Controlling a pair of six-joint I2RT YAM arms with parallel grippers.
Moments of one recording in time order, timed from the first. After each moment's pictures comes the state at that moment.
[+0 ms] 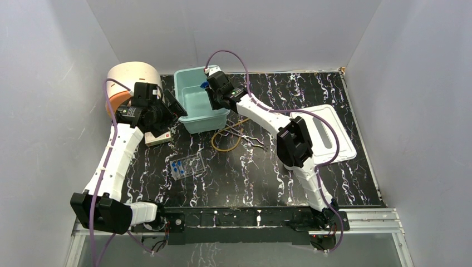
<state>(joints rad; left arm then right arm) -0.16 1.26 1.33 -0.95 0.03 -0.77 0.80 2.31 2.17 -0.54 0.16 0.22</state>
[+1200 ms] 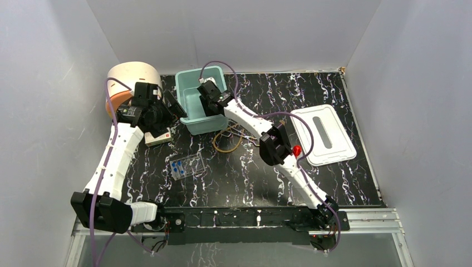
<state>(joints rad) -0.16 1.26 1.33 -0.96 0.02 -0.74 0.82 2.71 2.66 -0.82 0.28 0.27</state>
